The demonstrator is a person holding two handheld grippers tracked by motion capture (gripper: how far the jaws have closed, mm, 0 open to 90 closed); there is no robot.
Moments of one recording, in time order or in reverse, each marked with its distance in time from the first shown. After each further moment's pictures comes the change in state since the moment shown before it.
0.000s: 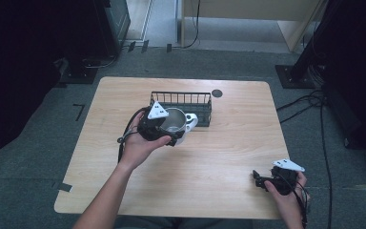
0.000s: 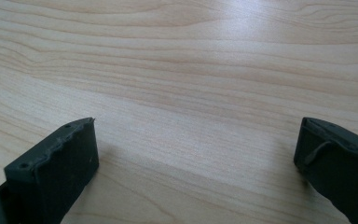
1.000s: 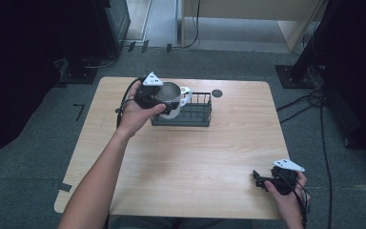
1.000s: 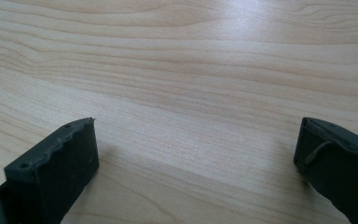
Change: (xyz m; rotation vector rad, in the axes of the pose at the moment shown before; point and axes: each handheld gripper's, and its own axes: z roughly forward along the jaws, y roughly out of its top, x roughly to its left) left arm 0.076 0.043 0.024 -0.024 0.009 0.005; right arm 0.000 0.000 0.000 0.000 0.000 -0.002
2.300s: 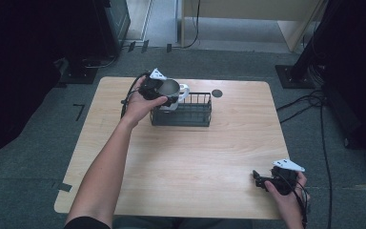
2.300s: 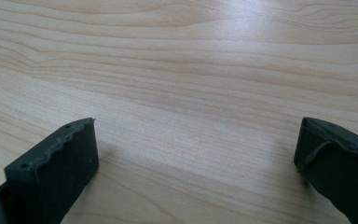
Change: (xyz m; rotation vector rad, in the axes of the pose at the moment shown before) left arm 0.044 -0.011 0.057 0.095 0.024 0.011; right arm 0.000 0.000 0.000 -0.001 0.001 0.002
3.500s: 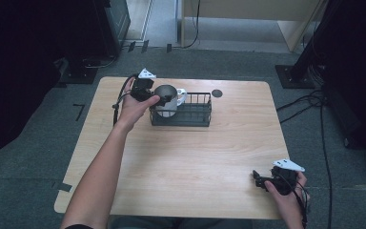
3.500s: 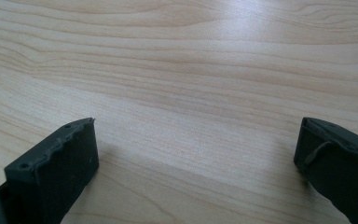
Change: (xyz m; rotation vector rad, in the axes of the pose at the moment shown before) left arm 0.002 -0.012 -0.035 -0.089 0.040 -0.137; right arm 0.000 0.000 0.000 0.000 0.000 0.000
